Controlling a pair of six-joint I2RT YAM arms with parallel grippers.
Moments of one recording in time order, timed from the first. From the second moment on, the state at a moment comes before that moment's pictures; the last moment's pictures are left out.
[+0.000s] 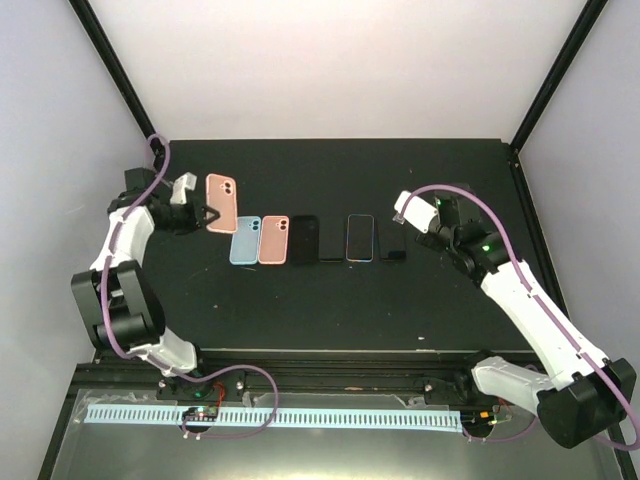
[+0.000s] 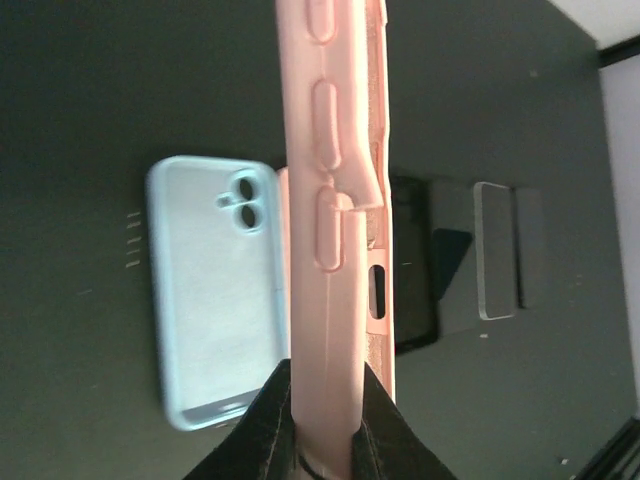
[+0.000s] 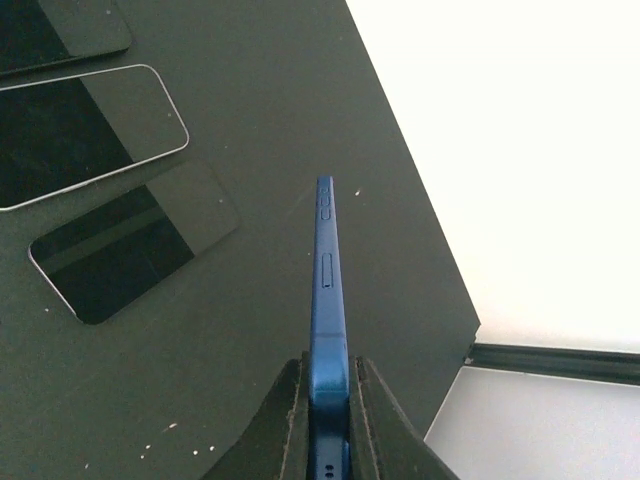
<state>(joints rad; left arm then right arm) 0.26 1.52 1.18 -0.71 0.76 -0.05 0.42 1.09 1.01 -0.56 0.20 -0.86</state>
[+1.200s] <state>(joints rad) 0.45 2.04 1.32 -0.95 0.72 0.38 0.42 1.11 1.03 -0.58 0.19 -0.85</state>
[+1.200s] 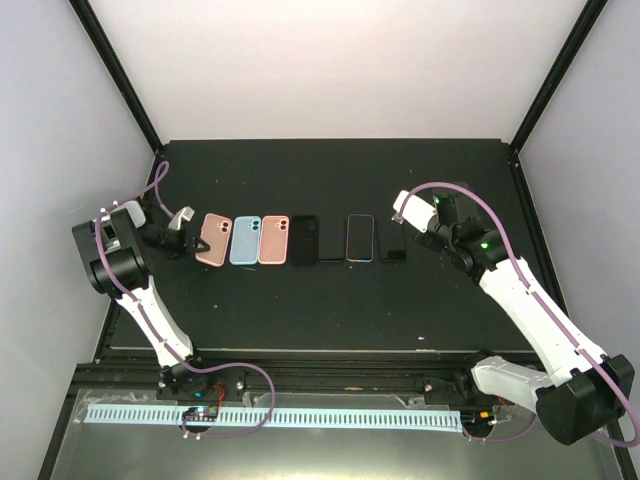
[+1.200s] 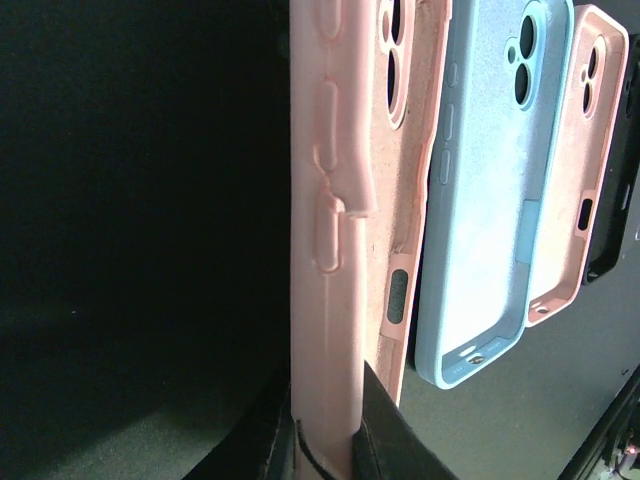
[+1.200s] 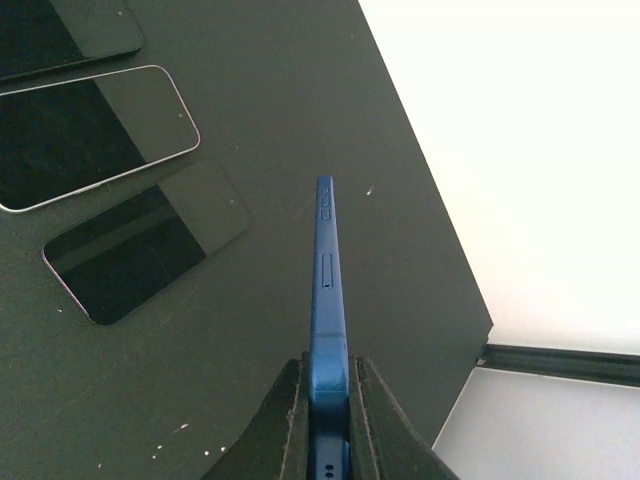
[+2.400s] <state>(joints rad) 0.42 1.83 1.21 -0.75 0.46 0.17 0.42 1.11 1.03 -0.59 0.18 -0.84</state>
